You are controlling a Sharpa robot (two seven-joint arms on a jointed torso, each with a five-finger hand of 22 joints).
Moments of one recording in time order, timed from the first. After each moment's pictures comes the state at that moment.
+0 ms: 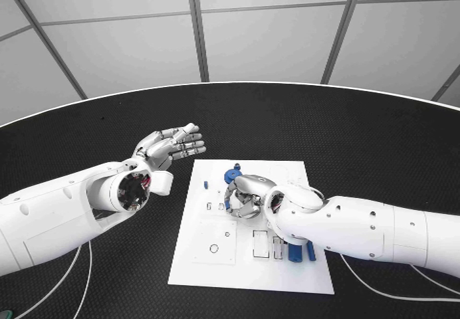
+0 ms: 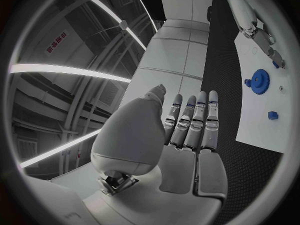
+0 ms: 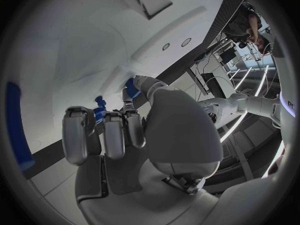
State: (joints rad) left arm 1.26 -0.79 -0.03 1.44 0.14 -0.22 0.31; left_hand 1.46 -0.01 0.12 0.28 0.23 0.81 0.21 0.20 0.14 0.85 0.22 0.09 0.07 0.81 0.19 0.21 0.17 0.15 0.74 0.29 0.26 0.09; right arm 1.14 -0.61 -0.08 1.48 -1.45 -0.32 -0.26; right_hand 1.38 -0.15 0.48 0.16 0.32 0.95 0.12 0.32 0.41 1.47 0.03 1.49 1.31 1.47 -0.04 1.57 1.31 0.03 1.46 0.06 1.49 1.31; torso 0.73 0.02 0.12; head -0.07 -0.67
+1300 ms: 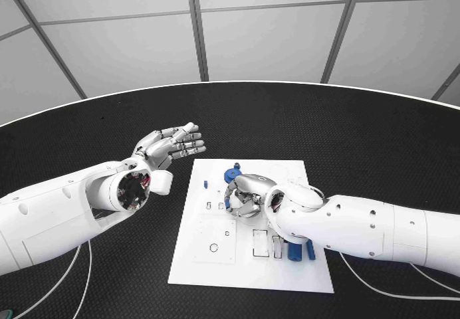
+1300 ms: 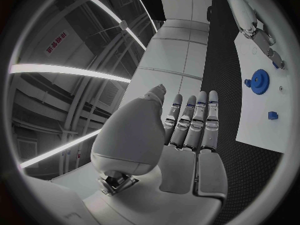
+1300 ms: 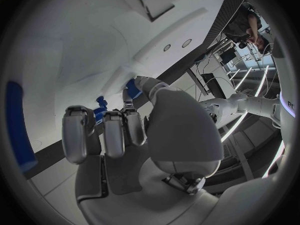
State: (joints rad) left arm 1.26 -0.79 -0.03 1.45 0.14 -0.22 0.31; left_hand 1.46 -0.01 0.12 0.28 0.23 0.81 0.21 0.20 0.14 0.85 0.22 0.09 0.07 0.81 0.19 0.21 0.17 0.15 0.74 0.29 0.26 0.09; right arm 1.15 -0.61 -0.08 1.47 -1.45 -0.32 -0.25; right_hand 1.34 -0.18 0.48 0.15 0.32 0.88 0.15 0.29 0.40 1.47 0.06 1.47 1.31 1.47 -0.02 1.57 1.31 0.03 1.47 0.08 1.48 1.31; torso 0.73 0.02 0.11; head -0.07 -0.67
